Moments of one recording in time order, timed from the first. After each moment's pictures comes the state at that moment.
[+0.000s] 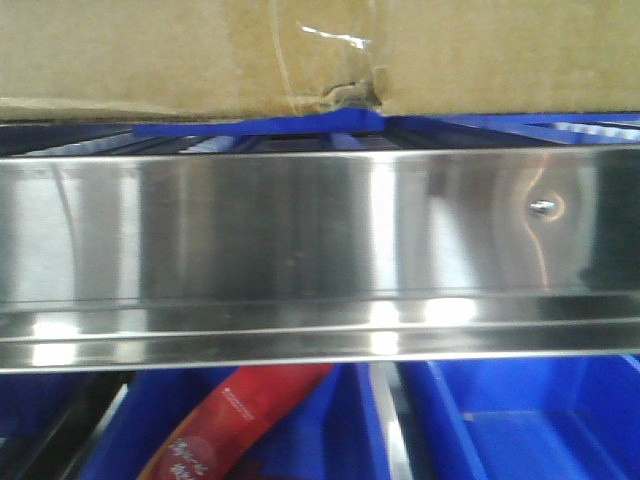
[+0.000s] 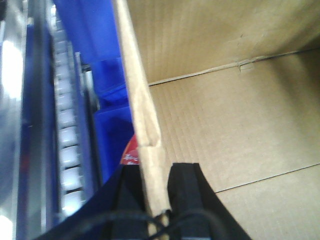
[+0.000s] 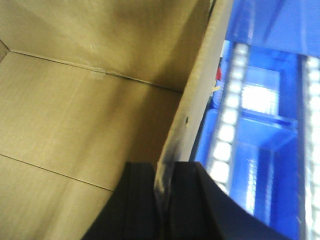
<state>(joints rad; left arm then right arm) -0.48 1.36 -1.76 0.24 1.26 -0.30 0.43 1.30 -1.73 0.05 1.21 0.05</state>
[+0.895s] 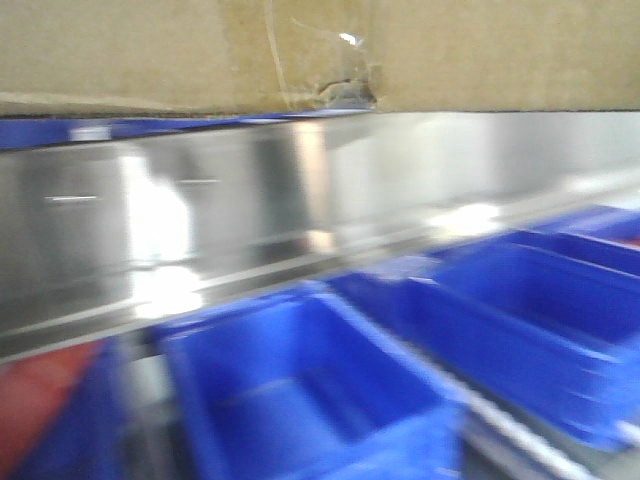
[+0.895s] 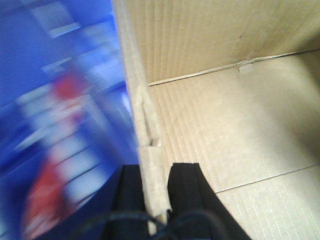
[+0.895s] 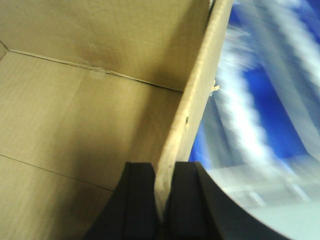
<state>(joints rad) -0.48 1.35 -1.77 0.25 1.26 -0.30 0.43 1.30 -1.73 0.05 1.21 0.05</state>
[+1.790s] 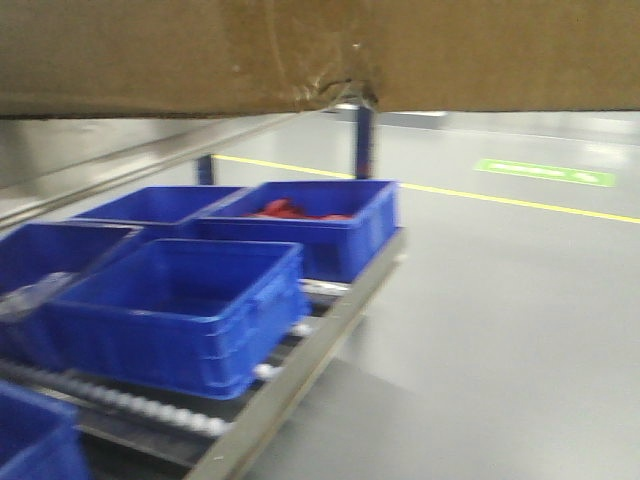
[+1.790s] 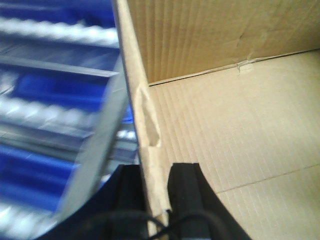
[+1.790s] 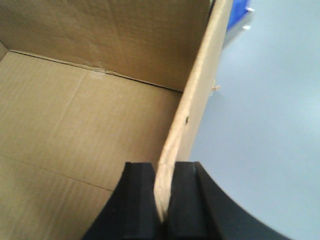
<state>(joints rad) -0.48 1.35 -1.77 0.25 1.26 -0.30 0.43 1.30 -1.73 0.05 1.21 0.05</state>
